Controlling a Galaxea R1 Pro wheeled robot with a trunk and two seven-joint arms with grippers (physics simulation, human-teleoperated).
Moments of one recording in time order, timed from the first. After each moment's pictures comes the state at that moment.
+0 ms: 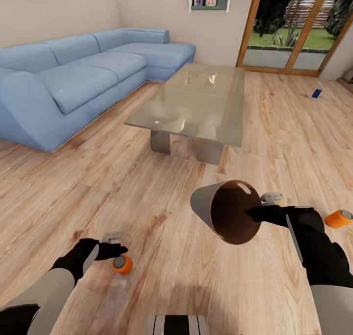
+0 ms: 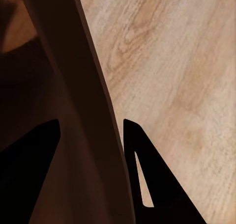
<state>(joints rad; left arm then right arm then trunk) -0.79 0.11 0.08 -0.39 0.00 0.53 -0.24 -0.62 -0.20 -0.14 -1.37 0.22 0.93 0.56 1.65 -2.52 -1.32</state>
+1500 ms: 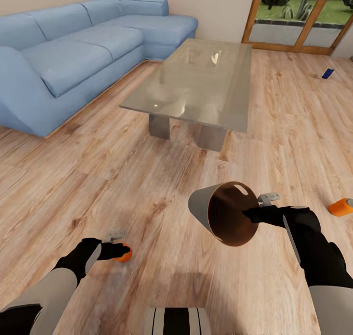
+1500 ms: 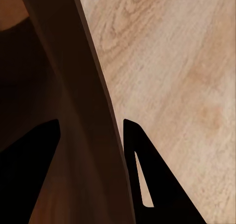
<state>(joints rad) -0.79 0.10 0.08 -0.40 0.00 0.54 -0.24 -0.62 -0.20 -0.11 -1.37 0.22 0.93 0.55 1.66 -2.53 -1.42</state>
